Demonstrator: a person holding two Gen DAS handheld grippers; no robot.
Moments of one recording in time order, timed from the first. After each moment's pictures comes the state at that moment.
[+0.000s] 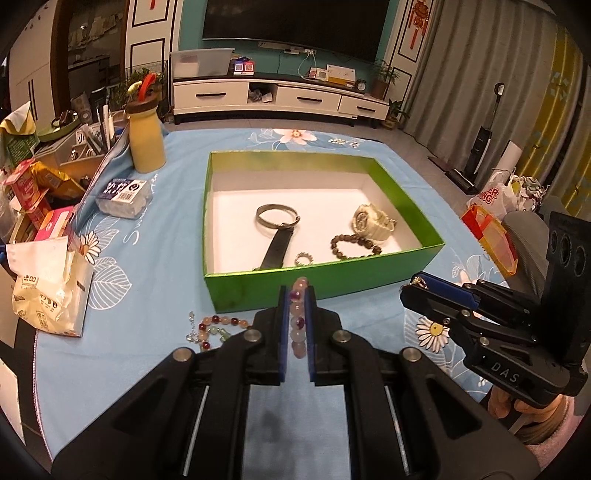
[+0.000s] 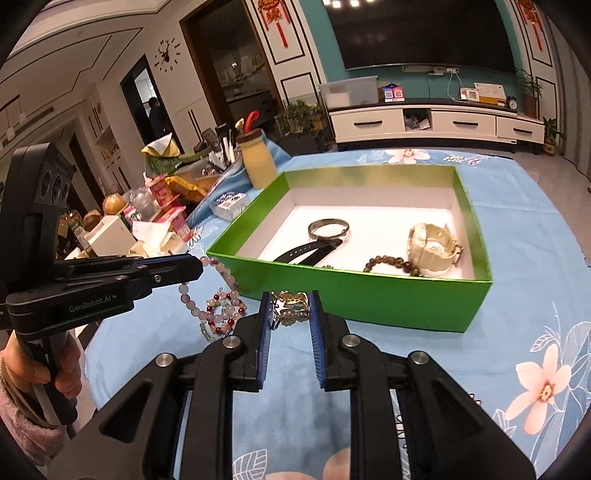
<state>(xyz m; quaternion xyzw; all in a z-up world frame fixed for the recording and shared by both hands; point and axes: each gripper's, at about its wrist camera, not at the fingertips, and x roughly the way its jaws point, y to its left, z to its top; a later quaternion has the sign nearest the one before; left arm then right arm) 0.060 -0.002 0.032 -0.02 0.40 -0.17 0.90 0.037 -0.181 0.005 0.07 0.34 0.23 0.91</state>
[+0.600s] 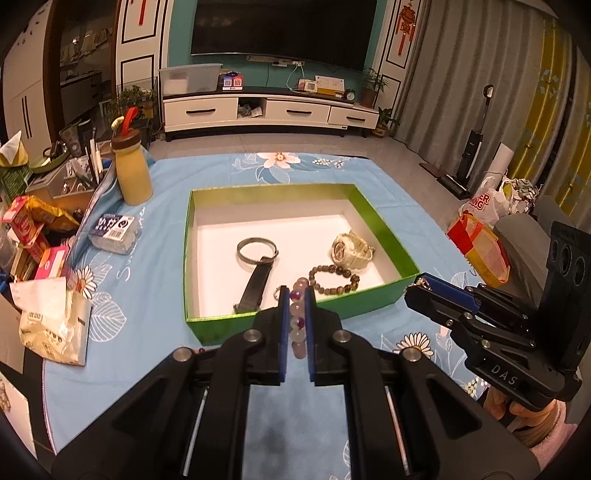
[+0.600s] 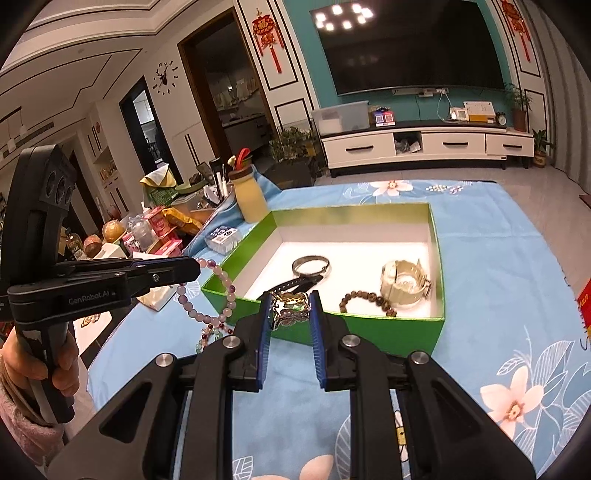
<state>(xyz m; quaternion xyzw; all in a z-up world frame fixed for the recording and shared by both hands) 0.070 -0.025 0.069 -0.01 0.38 -0.18 0.91 0.032 -0.211 0.035 0.08 0.29 0.22 0.93</state>
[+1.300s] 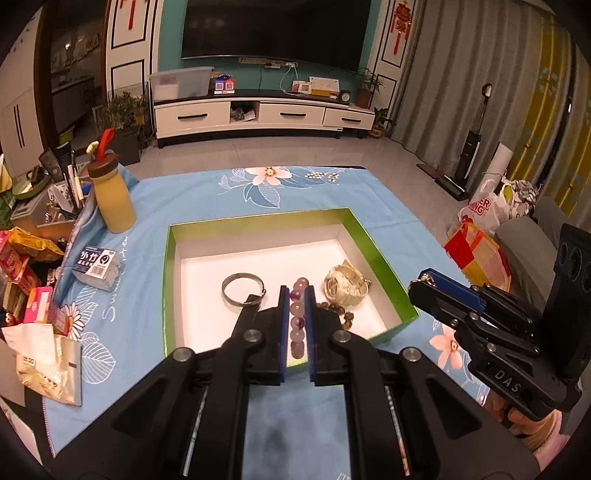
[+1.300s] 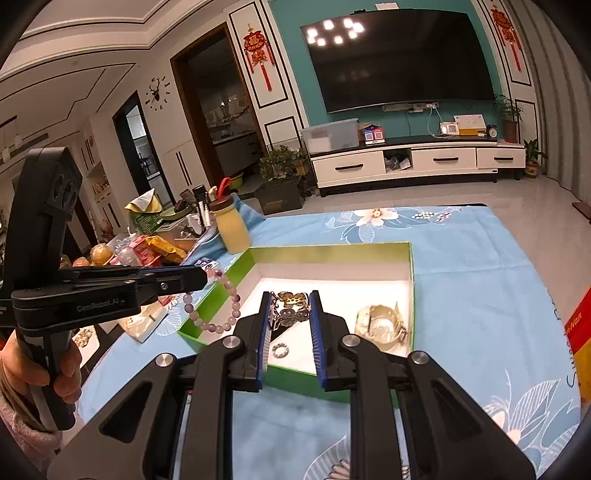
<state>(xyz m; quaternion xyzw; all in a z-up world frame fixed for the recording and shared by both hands) 0.124 -0.054 0.084 0.00 0.38 -0.19 0.91 0.068 -0.232 0.054 0.09 0.26 0.20 0.94</state>
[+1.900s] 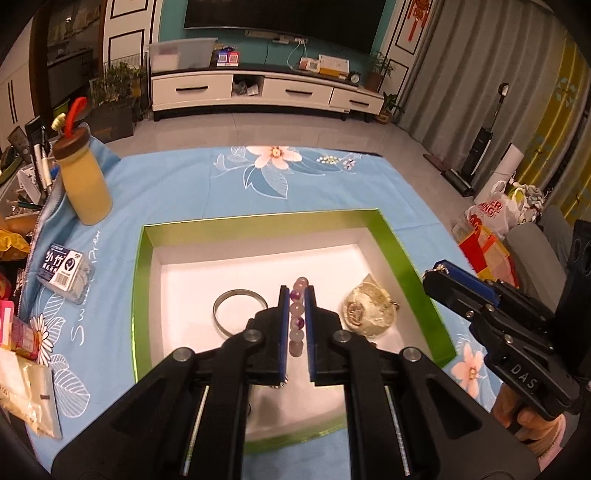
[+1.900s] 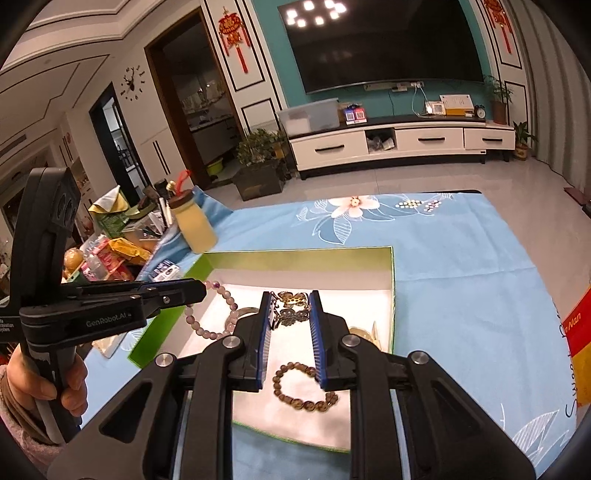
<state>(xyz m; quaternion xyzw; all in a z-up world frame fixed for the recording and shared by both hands) 0.209 -0.065 0.039 -0.02 0.43 -0.19 0.88 0.145 -0.242 0.033 0.09 0.31 0.16 0.93</state>
